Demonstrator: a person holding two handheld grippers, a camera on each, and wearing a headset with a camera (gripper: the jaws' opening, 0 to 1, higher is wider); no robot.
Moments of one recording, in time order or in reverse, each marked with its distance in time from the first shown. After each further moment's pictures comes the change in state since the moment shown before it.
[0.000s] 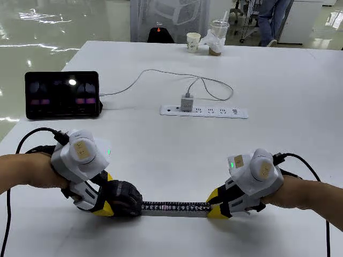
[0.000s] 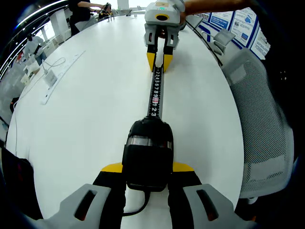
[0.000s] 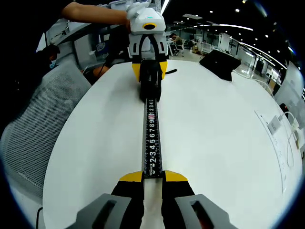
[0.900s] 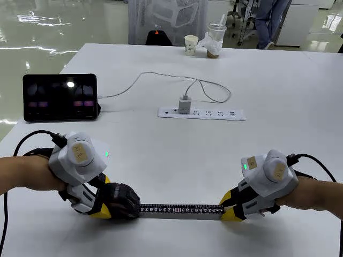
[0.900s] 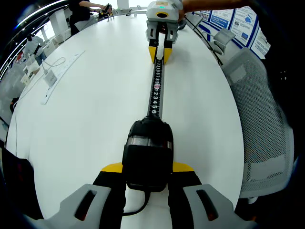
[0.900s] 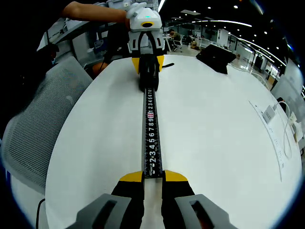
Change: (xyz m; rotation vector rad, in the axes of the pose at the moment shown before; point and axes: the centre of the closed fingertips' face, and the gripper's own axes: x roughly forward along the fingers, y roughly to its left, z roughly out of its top) left arm 0.000 -0.001 0.000 0.002 0.006 0.001; right arm -0.022 0.001 -0.027 0.016 0.042 -0.008
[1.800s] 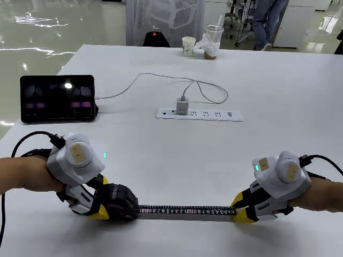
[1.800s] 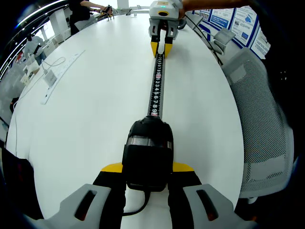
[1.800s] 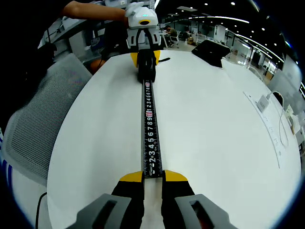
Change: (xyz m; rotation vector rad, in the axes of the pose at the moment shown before) left arm 0.001 0.000 -0.001 0.001 0.005 -0.001; right arm -0.019 0.001 -0.025 0.026 0.037 -0.019
